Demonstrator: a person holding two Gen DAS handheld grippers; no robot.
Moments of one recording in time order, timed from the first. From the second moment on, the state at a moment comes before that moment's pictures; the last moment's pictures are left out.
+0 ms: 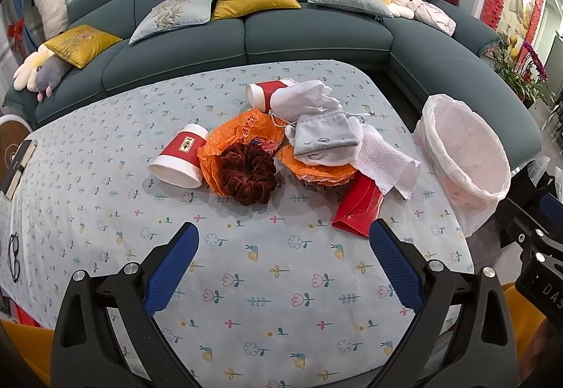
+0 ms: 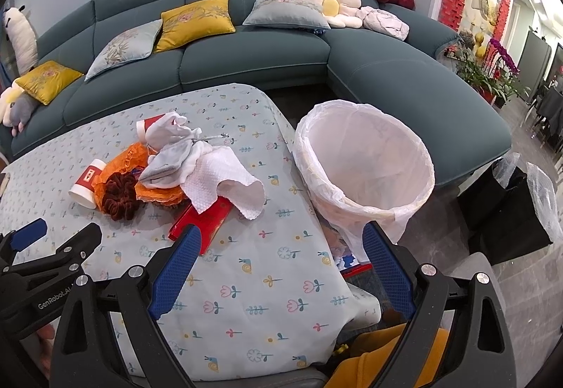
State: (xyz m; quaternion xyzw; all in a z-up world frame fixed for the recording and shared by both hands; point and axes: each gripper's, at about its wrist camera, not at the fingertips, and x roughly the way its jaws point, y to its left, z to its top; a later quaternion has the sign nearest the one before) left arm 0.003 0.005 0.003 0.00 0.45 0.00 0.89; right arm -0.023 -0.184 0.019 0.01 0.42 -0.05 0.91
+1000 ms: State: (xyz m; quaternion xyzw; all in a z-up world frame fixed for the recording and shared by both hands) left arm 0.005 0.016 0.011 -0.02 0.44 -0.01 0.90; right arm -0.024 -0.166 0.034 0.01 0.40 -0.04 0.92
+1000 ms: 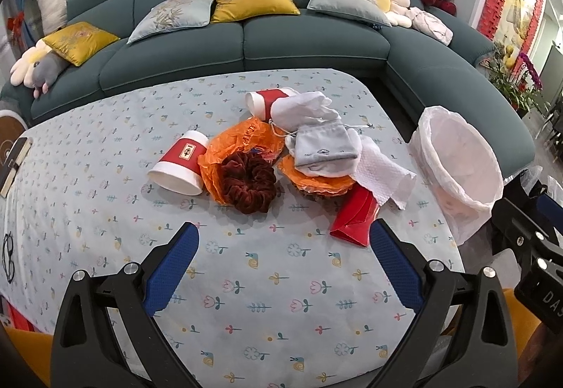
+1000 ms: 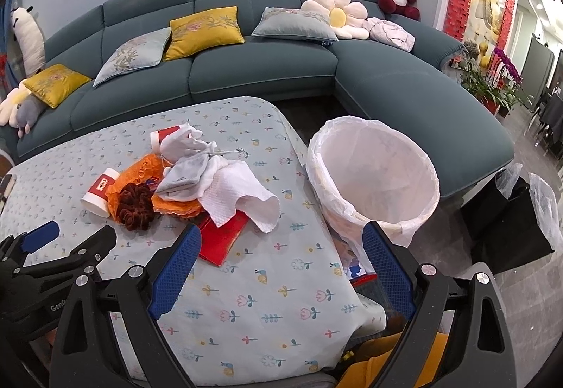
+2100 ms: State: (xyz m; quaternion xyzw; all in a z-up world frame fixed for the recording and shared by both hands) left arm 0.108 0.162 -0.062 -0.17 0.48 0.10 0.86; right arm 0.092 -0.131 -0.040 -0.02 0.44 0.02 0.90
